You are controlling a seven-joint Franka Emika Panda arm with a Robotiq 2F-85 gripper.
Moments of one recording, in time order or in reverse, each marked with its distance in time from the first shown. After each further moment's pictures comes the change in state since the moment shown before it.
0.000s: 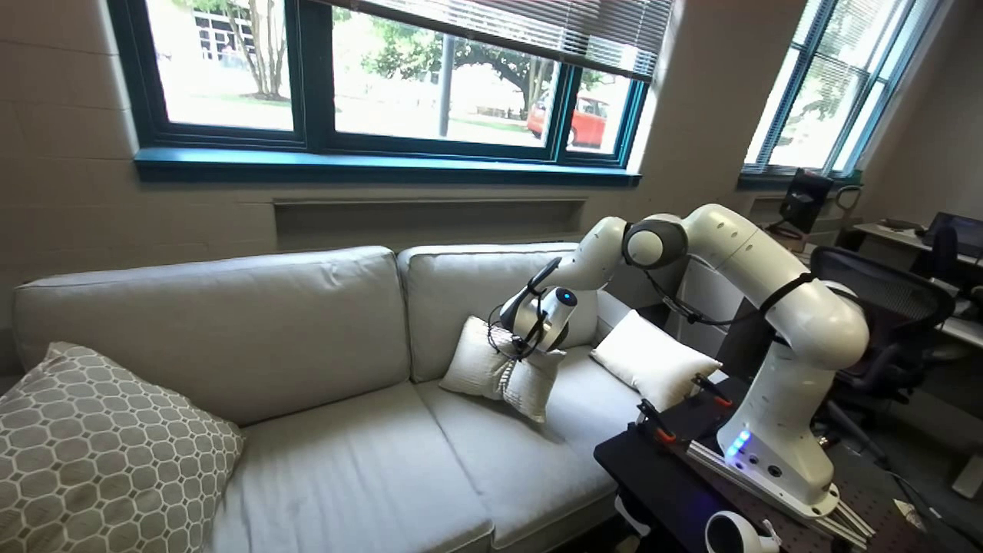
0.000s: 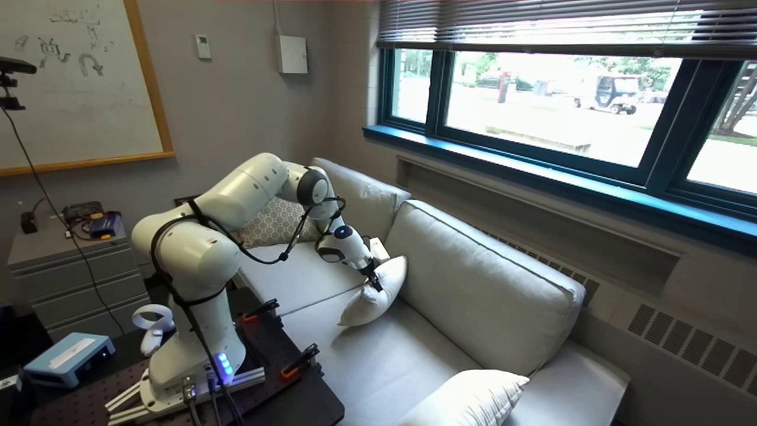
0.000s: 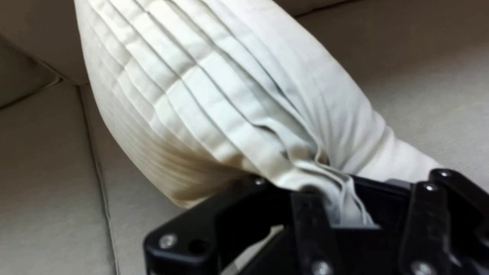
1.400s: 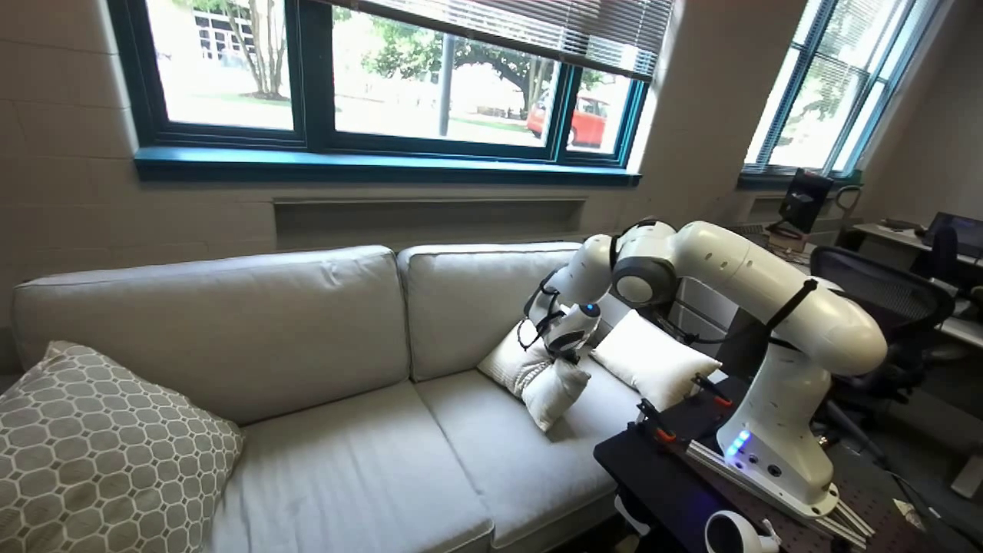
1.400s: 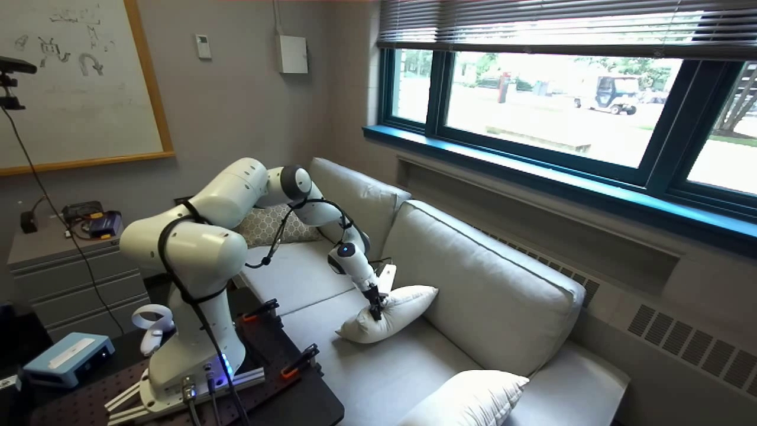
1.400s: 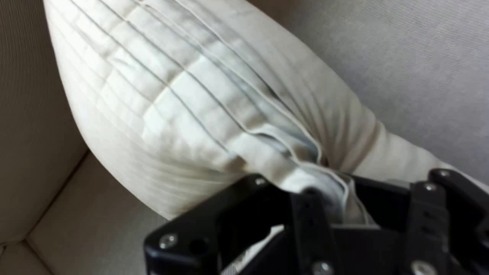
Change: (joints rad) arm 0.300 0.105 -0.459 -0.008 0.888 -0.286 -0.005
